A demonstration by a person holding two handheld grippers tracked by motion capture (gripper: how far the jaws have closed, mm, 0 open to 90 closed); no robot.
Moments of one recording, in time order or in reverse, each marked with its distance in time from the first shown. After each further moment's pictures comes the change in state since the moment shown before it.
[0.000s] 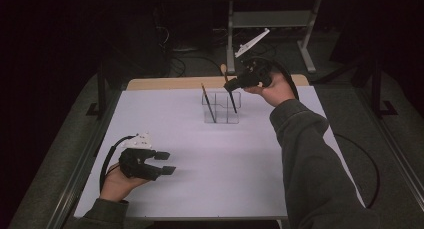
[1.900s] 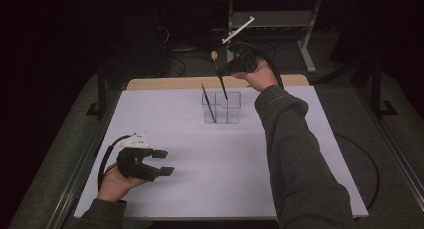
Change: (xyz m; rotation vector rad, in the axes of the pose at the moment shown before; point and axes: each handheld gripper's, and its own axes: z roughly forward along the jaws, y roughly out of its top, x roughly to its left) left arm 0.003 -0.001 -0.005 -0.027 -0.015 -0.002; right arm -0.038 0.036 0.029 0.011 -0.052 0.053
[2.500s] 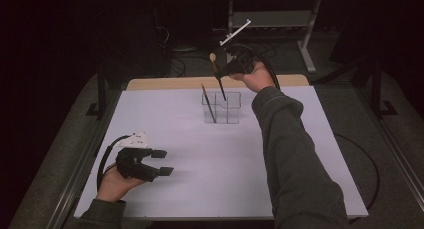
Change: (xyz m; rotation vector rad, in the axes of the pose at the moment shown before) left arm -0.001 -0.001 -0.001 -0.008 -0.004 -0.022; right arm -0.005 -0.001 0.014 0.010 -0.009 0.022
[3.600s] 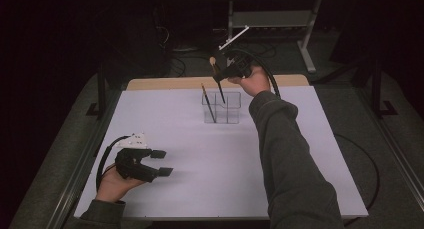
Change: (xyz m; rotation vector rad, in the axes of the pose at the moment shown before) left arm 0.001 -0.001 -0.002 0.006 0.005 0.005; right arm -0.005 -0.009 0.017 0.004 -0.021 0.036
